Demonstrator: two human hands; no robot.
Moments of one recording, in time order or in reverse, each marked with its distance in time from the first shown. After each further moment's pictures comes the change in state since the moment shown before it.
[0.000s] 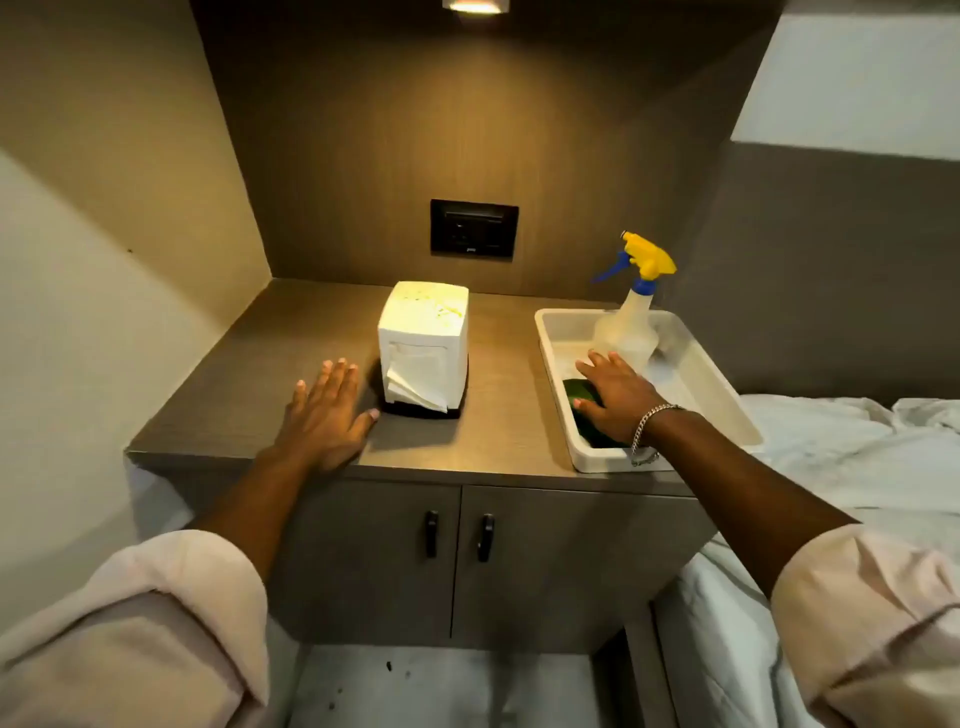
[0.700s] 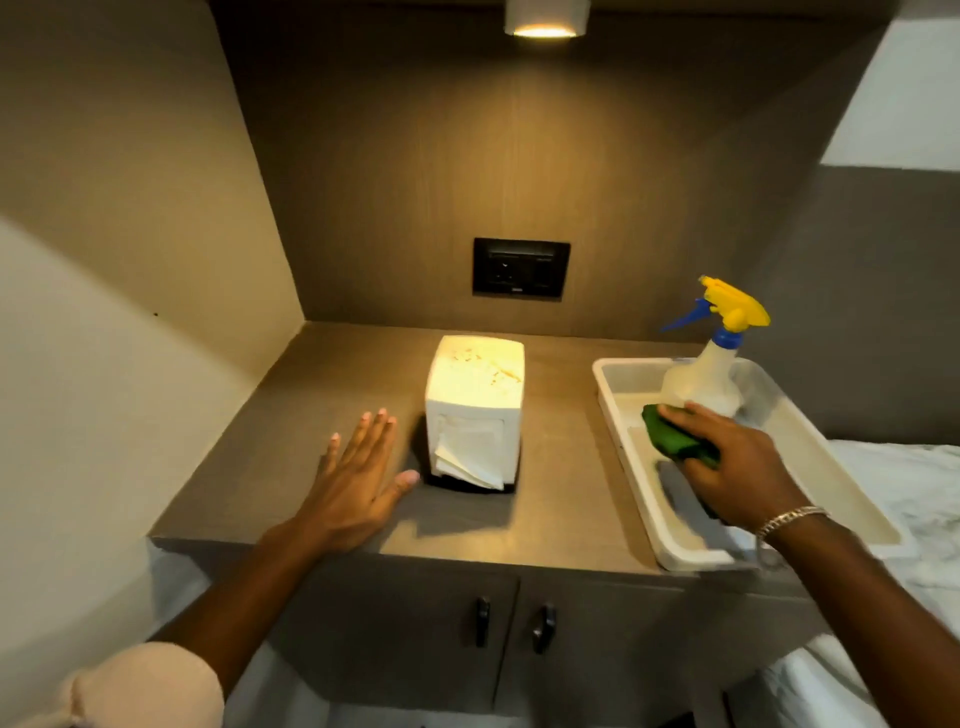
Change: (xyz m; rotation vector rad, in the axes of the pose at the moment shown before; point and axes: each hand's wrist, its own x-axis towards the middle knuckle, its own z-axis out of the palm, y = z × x) left_hand 0.012 -0.022 -0.011 -0.131 -0.021 0.124; right_hand -0.018 -0.010 -0.024 0.346 0.338 0.044
